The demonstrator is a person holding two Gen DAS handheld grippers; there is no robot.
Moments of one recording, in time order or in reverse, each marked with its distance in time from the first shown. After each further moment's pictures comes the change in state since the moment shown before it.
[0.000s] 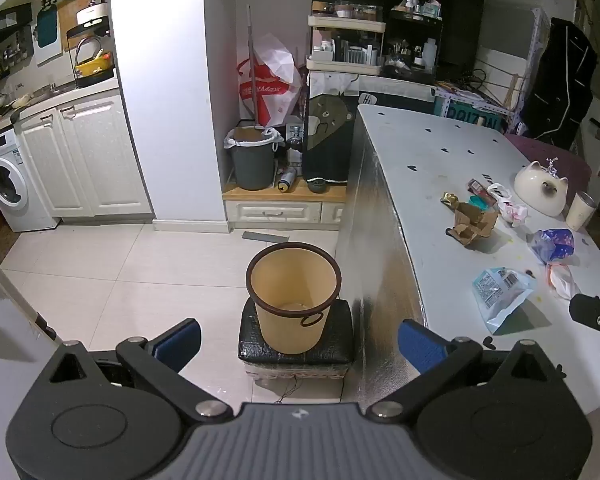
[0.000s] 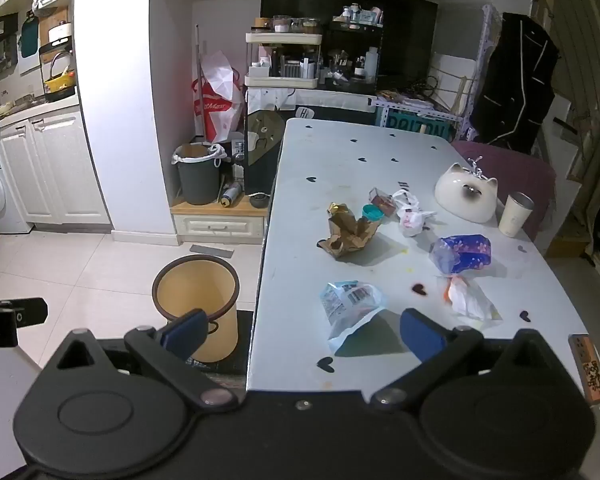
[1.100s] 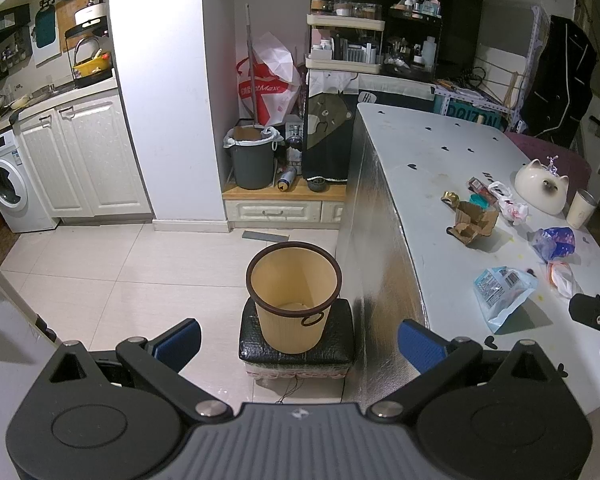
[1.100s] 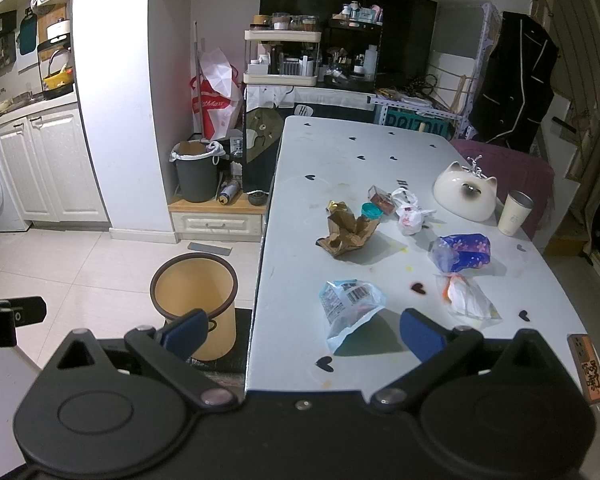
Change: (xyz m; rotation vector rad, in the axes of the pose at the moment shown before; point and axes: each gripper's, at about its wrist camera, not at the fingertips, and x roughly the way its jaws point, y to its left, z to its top) left arm 0.000 0.000 0.000 0.003 -0.002 0.003; right arm 0.001 0.008 -0.002 -0.001 0.005 -0.004
